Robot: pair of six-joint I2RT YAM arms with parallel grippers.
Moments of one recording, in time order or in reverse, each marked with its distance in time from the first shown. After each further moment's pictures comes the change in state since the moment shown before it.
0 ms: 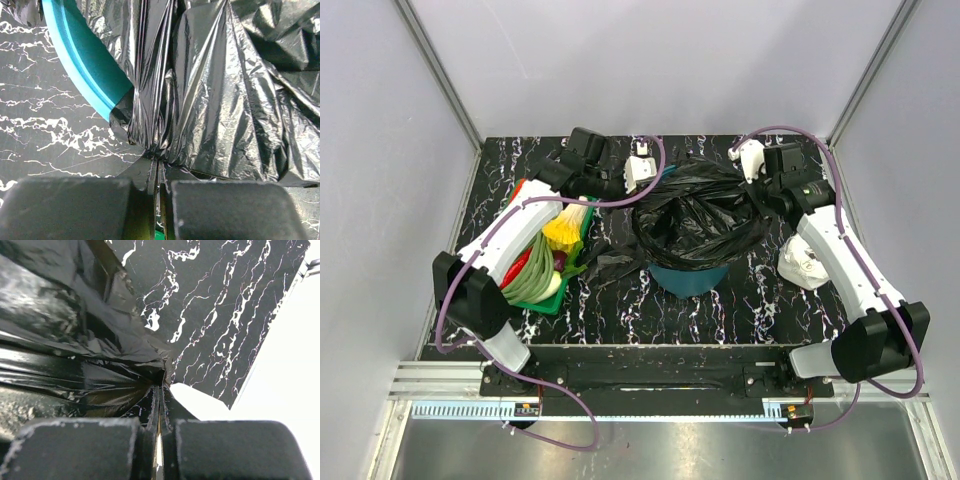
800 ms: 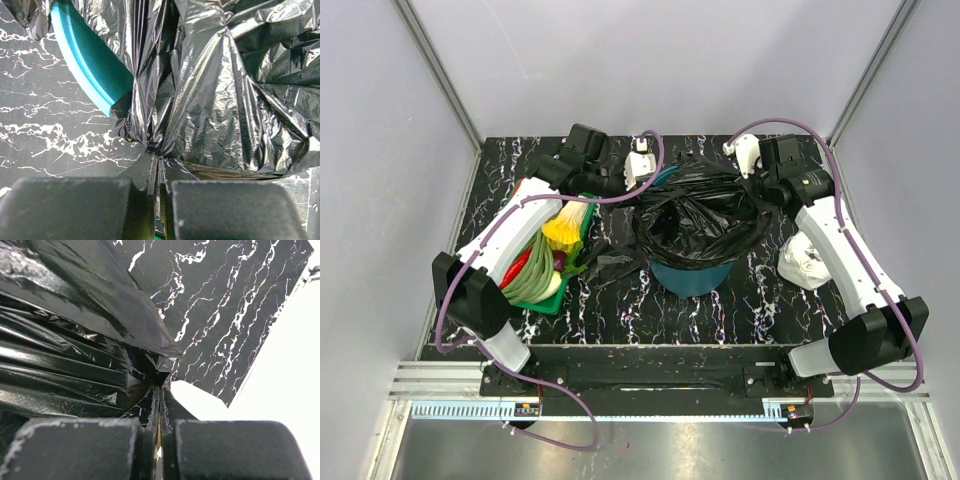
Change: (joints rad) left arm 0.004 0.005 0.032 -0.020 0.037 -0.023; right arm 0.031 0.043 0.122 -0.106 0.001 0.005
